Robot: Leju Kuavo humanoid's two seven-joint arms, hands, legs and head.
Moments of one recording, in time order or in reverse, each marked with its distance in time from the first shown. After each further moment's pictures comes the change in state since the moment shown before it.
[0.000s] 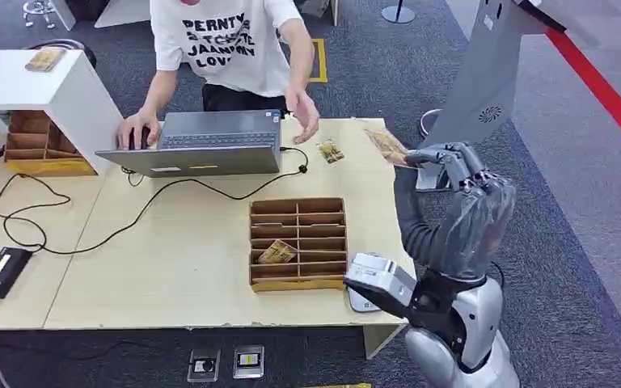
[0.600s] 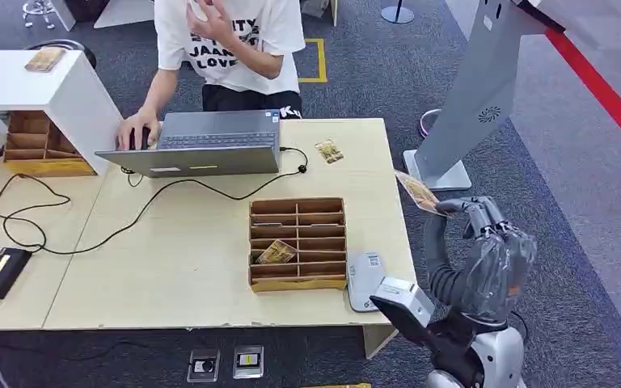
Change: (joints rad) left arm 0.022 0.013 0.009 0.000 0.092 0.034 -0.010; right arm 0.269 -0.075 -0.102 -0.082 0.111 -0.006 0.090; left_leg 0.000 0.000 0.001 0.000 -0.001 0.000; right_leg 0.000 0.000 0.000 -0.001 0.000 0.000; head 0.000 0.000
